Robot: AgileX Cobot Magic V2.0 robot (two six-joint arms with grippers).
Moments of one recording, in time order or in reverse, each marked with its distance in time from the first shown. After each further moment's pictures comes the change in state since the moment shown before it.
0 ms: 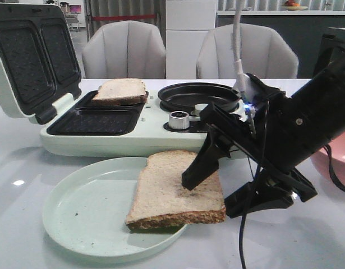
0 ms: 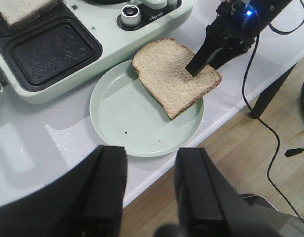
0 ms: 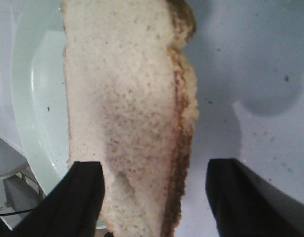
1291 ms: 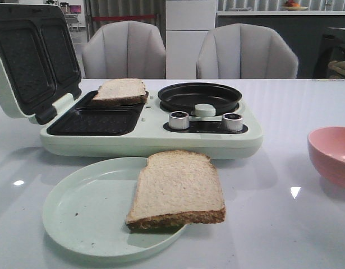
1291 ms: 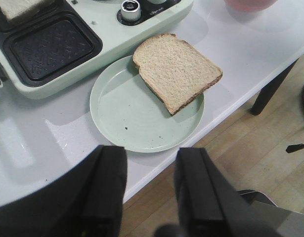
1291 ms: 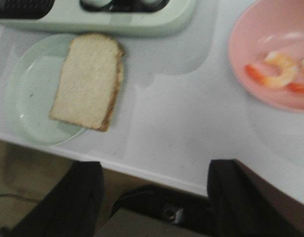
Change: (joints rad) left arm 0.001 0.000 0.000 0.000 0.015 -0.002; right arm -0.288 -0.899 0.139 -0.740 0.247 0.476
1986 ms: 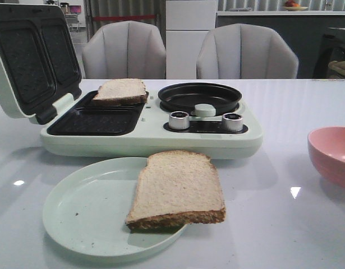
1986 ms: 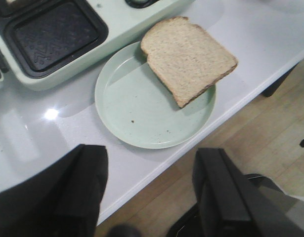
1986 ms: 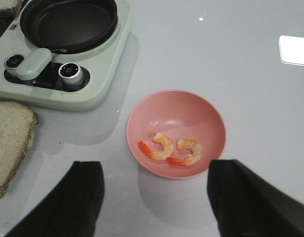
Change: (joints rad) left arm 0.000 0.099 -0.041 0.016 0.010 -0.013; right arm -0.002 -0.200 0.000 -0.406 -0.201 0.139
